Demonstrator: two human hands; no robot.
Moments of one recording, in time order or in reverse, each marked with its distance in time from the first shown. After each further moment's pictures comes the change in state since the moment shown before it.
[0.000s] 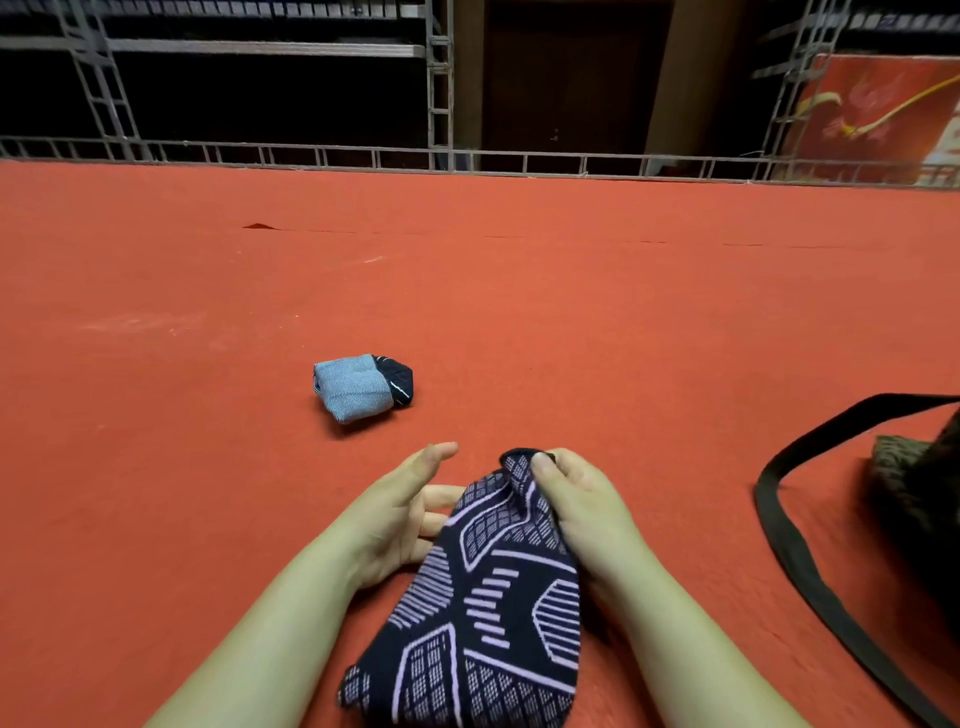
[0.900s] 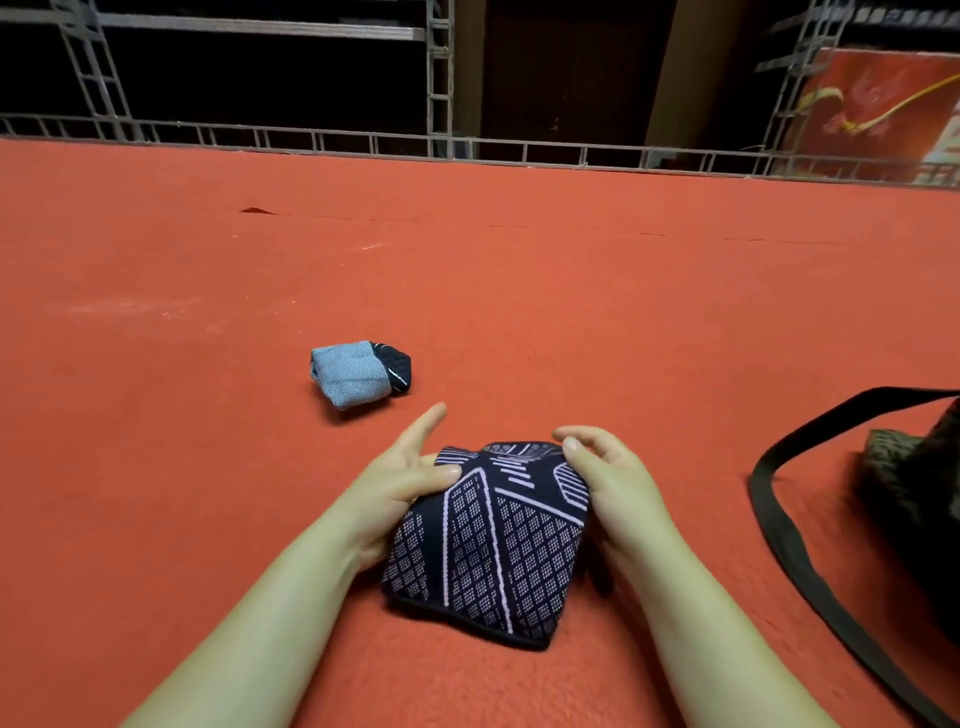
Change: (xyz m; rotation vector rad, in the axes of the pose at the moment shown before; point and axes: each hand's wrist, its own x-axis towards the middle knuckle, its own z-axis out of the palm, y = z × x) left_hand -0.001 0.003 0.004 -0.071 0.013 0.142; right_hand 0.007 -0.001 -0.019 0.074 0.163 0.024
